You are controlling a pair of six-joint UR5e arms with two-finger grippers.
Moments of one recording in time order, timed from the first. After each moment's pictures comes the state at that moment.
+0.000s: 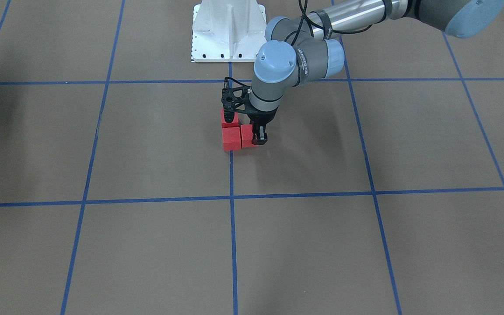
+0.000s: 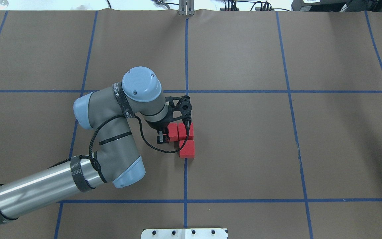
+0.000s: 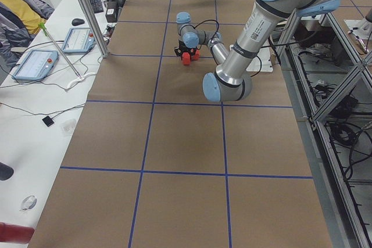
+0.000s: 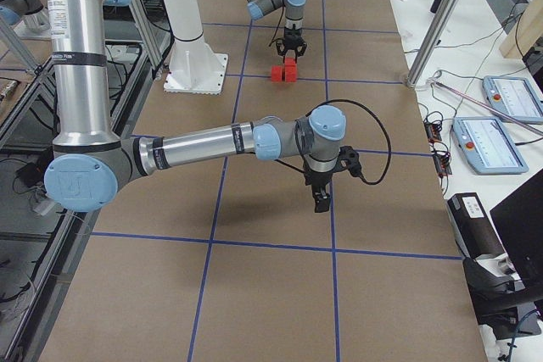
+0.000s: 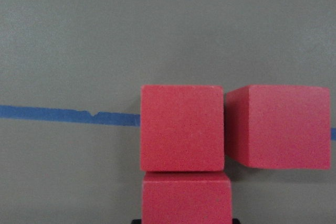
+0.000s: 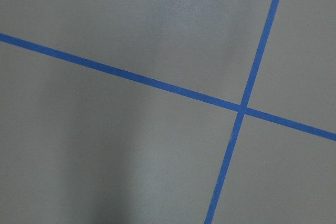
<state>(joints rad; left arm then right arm) -0.53 -2.32 -1.51 -1.70 -1.99 0.29 1.40 -1.55 1.76 -1.62 2.26 -0.04</state>
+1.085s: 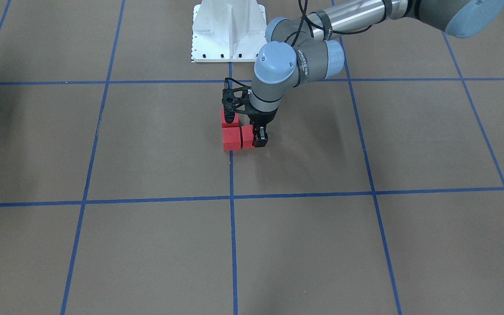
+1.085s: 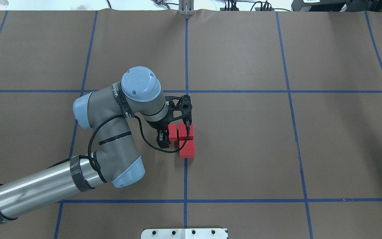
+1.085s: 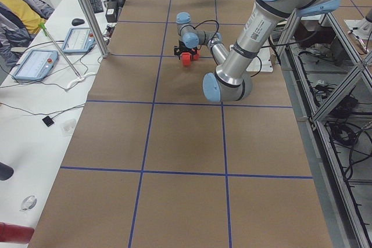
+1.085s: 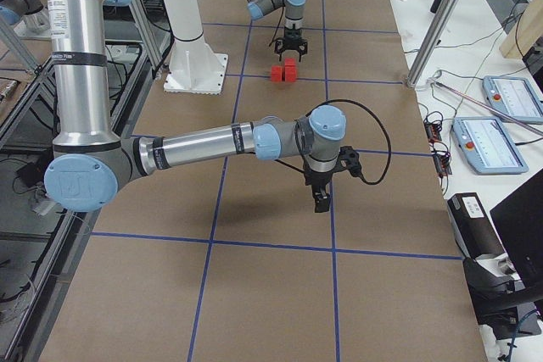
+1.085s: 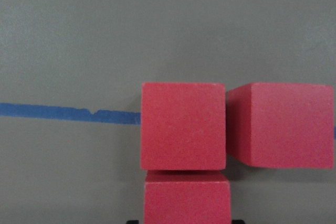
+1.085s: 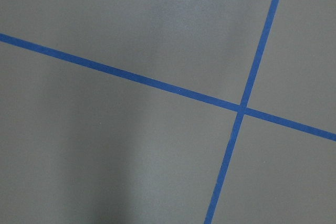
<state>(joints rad) -0.53 -2.32 -1.52 -1.72 -1.99 0.29 1.40 -1.55 1.76 -1.62 2.26 -0.04</state>
